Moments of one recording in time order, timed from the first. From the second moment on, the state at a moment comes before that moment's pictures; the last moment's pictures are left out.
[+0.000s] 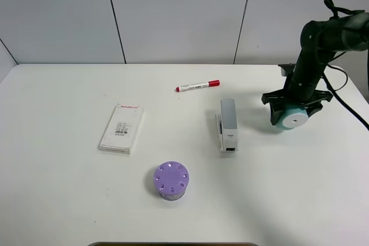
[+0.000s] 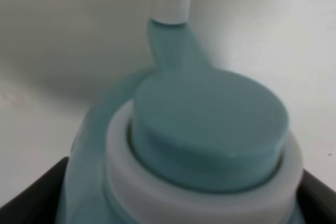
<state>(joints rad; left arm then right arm) -0.01 -0.01 -0.51 0.06 1.06 -0.07 0.06 2.05 -1.39 0.03 1.04 -0.03</state>
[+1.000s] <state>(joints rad) -0.01 -0.01 -0.51 0.06 1.06 -0.07 0.32 1.91 -1.70 0.07 1.17 -0.02</state>
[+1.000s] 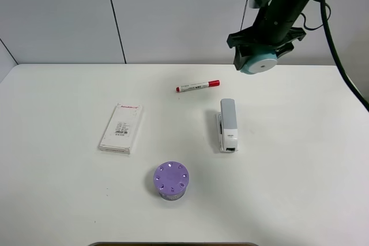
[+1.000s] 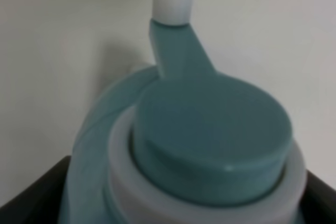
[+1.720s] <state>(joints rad) -0.01 -0.01 -0.51 0.06 1.06 -0.07 0.62 2.08 -1.72 0.08 1.11 -0.02</state>
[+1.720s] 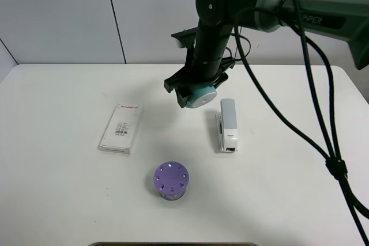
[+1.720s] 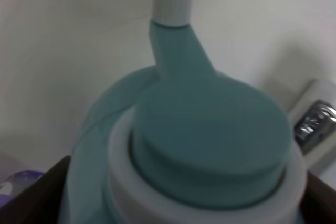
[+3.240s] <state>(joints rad) -0.01 -0.01 -0.51 0.06 1.06 -0.07 0.63 2.32 -1.72 0.15 1.03 -0.02</state>
